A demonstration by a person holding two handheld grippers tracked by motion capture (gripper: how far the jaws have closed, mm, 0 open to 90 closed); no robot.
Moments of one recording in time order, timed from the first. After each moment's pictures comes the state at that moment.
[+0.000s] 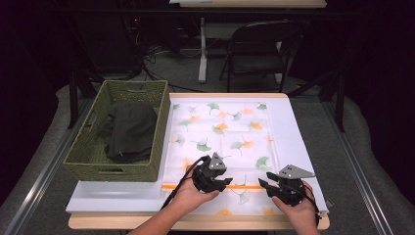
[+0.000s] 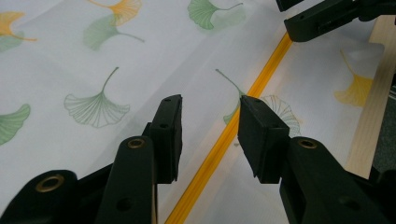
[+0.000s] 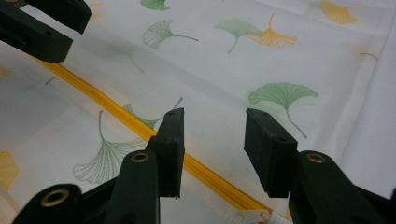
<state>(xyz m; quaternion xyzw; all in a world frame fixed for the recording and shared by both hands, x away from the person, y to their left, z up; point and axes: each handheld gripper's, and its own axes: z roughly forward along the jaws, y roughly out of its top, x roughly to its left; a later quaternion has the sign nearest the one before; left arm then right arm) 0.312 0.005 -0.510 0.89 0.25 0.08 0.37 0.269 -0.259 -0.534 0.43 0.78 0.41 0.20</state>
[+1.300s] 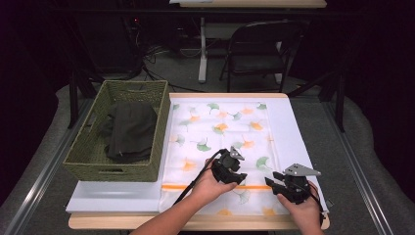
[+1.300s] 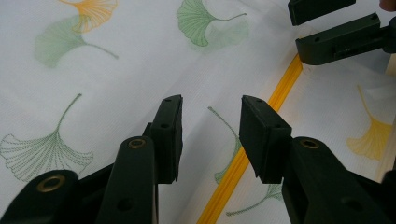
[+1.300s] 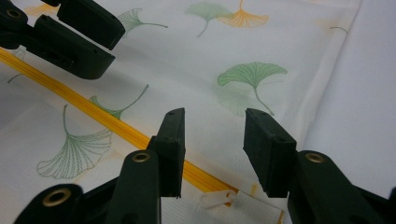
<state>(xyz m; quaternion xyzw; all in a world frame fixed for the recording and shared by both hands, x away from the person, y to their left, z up) 0.341 -0.042 -0.520 0.90 0.28 0.03 0.34 0.274 -0.276 -0.540 0.47 0.77 0.39 0.20</state>
